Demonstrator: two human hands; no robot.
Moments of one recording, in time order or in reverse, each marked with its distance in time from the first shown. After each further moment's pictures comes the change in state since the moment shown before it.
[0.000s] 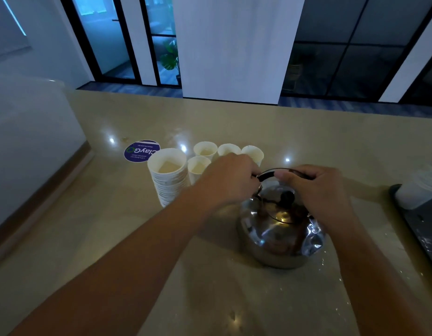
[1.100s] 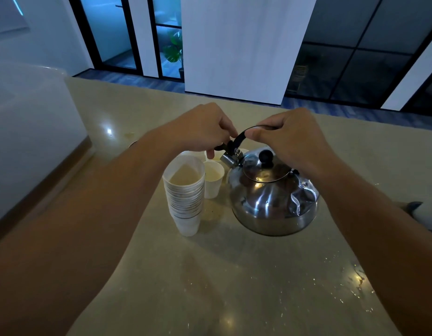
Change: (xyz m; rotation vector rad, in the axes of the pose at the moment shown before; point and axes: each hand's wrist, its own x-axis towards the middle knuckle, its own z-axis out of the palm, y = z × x) left_hand 0.042 -0.080 -0.095 -0.174 -0.004 -0.073; right_hand 0.076 -0.093 0.073 -0.317 -0.172 -0.204
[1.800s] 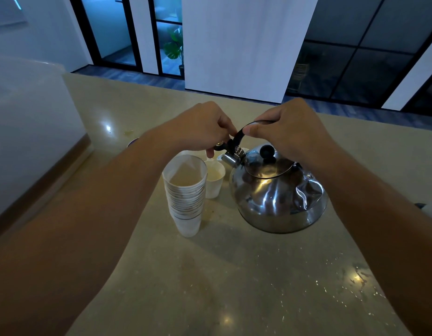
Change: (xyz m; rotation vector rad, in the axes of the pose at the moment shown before) left_hand 0.005 -0.011 0.000 -0.032 -0.005 0.017; right_hand 0.019 -0.002 0.003 -0.091 -0.059 -0.014
